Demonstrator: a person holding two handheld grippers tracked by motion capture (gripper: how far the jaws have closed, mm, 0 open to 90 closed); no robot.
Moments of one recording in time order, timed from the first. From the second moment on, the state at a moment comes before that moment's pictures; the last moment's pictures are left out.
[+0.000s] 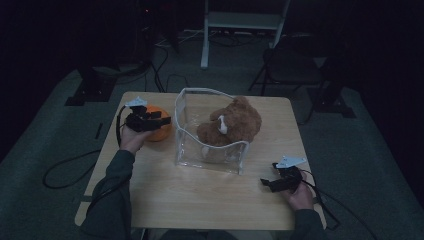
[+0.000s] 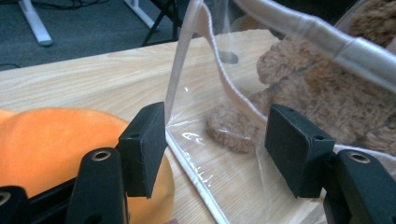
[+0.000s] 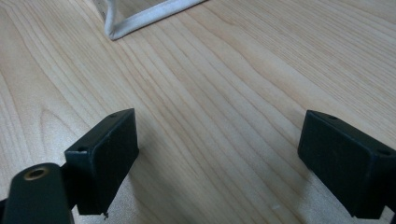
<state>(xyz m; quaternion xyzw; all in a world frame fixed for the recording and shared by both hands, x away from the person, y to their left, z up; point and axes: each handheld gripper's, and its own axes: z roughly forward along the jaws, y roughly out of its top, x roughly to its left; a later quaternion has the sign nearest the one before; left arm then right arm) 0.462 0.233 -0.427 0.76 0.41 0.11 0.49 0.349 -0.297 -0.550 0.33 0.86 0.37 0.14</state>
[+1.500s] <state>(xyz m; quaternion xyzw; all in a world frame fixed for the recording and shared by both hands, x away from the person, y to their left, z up) 0.466 0.249 -0.457 0.74 0.49 0.23 0.41 0.349 -0.297 -0.550 0.32 0.86 0.37 0.14</state>
